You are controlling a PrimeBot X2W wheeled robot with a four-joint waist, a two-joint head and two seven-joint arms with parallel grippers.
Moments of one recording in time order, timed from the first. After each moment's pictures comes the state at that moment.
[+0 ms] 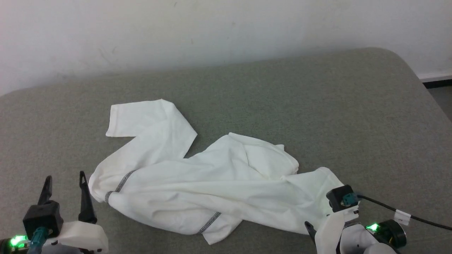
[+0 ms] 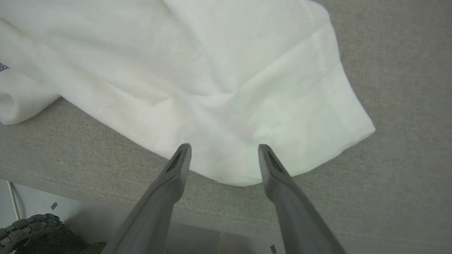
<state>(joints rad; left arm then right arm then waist) 0.12 0.38 -0.06 -0.08 -0.24 0.34 -0.08 -0.03 -0.05 0.14 0.23 0.08 0.13 0.52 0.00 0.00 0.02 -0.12</state>
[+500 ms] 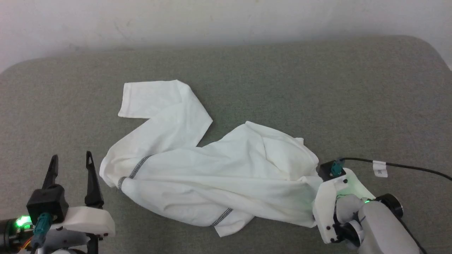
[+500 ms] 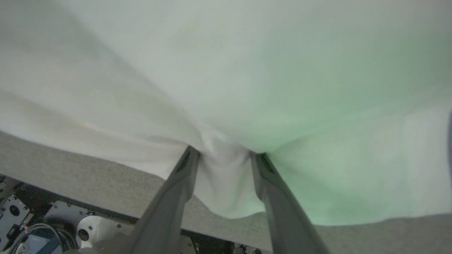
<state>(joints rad) 0.05 0.38 -0.09 -0.12 -0.24 0.34 -0.08 -0.31 -0.08 0.19 0.58 0.13 0.13 0.78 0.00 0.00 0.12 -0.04</state>
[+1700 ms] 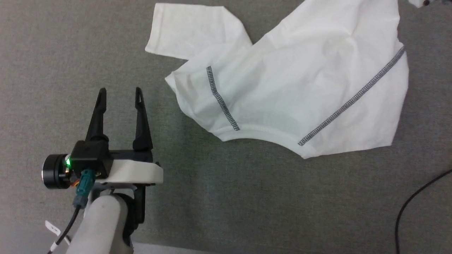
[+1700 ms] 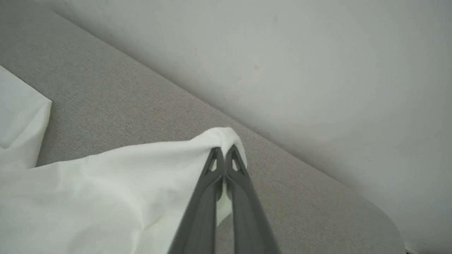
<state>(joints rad) -0.26 0.25 -0.24 -0.05 -0.22 0.30 -0.21 -1.40 -0.45 0.69 0.79 0.58 0.13 0.47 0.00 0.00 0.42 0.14</state>
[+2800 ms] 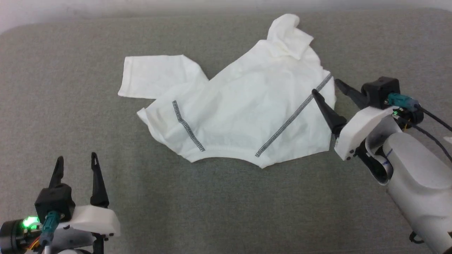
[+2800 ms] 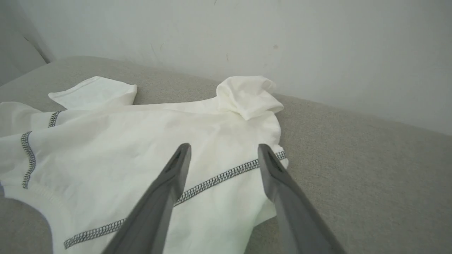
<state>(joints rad) 0.03 0.38 -0.13 -0.10 -0.24 0.38 -0.08 -0.75 -0.35 0.66 0.74 0.64 0.13 -0.23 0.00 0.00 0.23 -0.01</state>
